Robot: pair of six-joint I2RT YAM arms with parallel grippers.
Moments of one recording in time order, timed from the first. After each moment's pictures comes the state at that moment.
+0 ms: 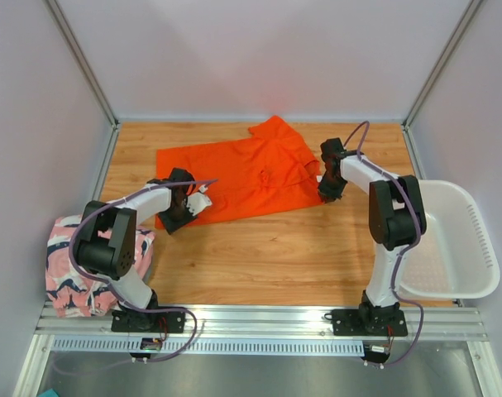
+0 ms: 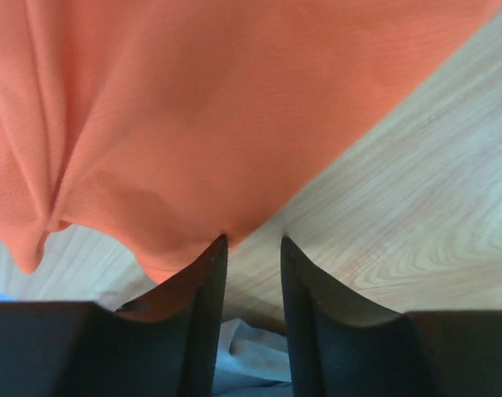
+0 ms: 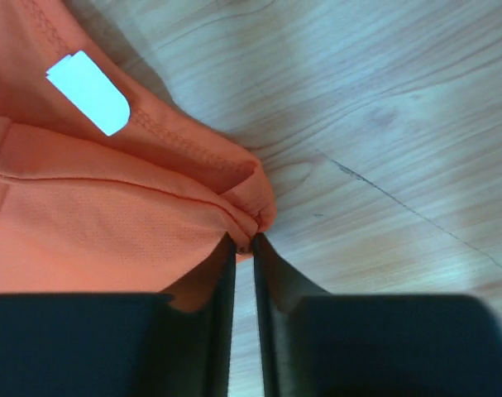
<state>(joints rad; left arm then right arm) -0.25 1.67 0.95 -0.70 -0.12 0.68 0.20 1.99 1.40 -0.71 0.16 0.69</state>
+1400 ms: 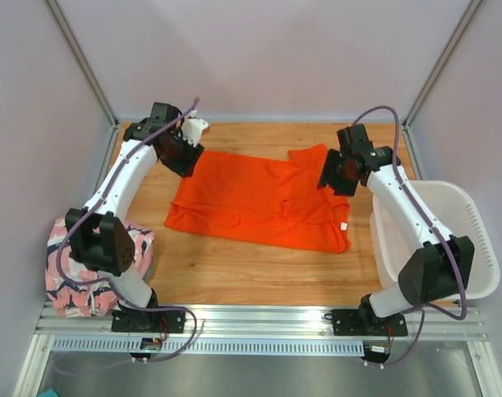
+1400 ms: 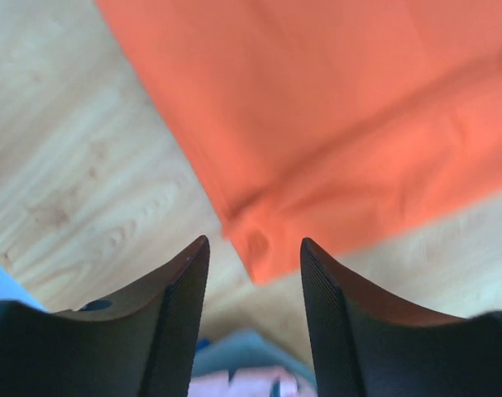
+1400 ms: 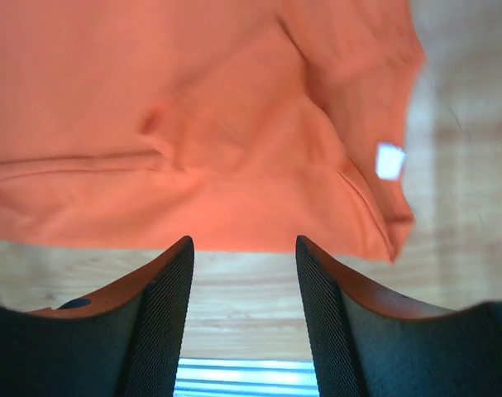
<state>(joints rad) -0.22 1.64 1.59 -1.02 0.17 0.47 0.27 1.45 1.32 -0.96 0.02 0.60</state>
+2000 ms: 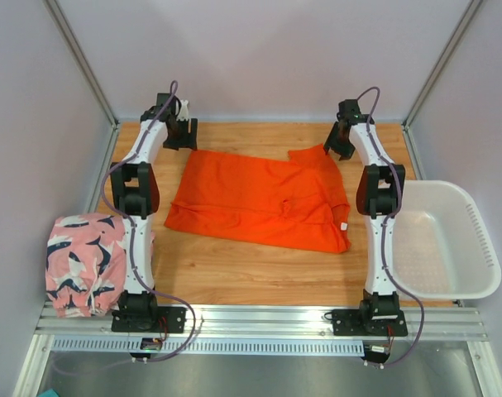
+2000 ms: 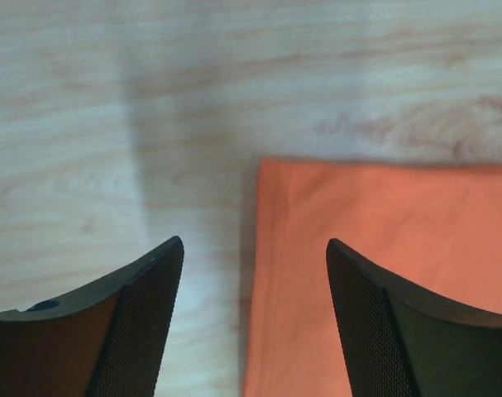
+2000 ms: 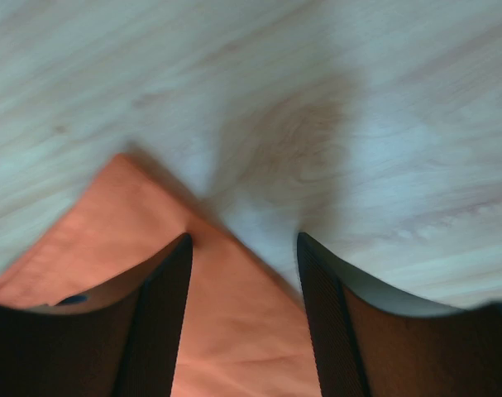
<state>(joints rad) -0.05 2.42 2.23 -0.80 0.15 0.00 0.05 2.55 2.38 -0.89 0.09 0.49</state>
